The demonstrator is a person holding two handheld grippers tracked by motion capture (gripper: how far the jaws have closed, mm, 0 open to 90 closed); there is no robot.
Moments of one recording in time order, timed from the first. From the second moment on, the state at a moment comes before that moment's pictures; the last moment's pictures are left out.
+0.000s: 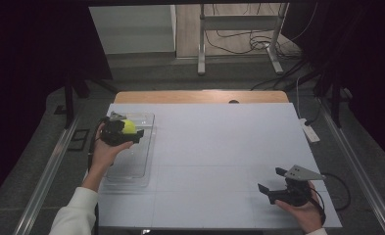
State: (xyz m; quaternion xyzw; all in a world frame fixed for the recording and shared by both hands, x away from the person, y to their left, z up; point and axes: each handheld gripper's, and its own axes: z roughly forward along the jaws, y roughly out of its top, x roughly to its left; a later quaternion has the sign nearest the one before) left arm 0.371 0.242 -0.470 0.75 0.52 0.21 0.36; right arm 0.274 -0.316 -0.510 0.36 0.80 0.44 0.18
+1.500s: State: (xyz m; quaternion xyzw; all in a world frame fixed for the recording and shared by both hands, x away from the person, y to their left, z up) left arm 0.256 0.203 -0.474 0.77 0.42 0.16 0.45; right arm 0.274 -0.316 -0.508 0.37 0.80 0.44 0.18
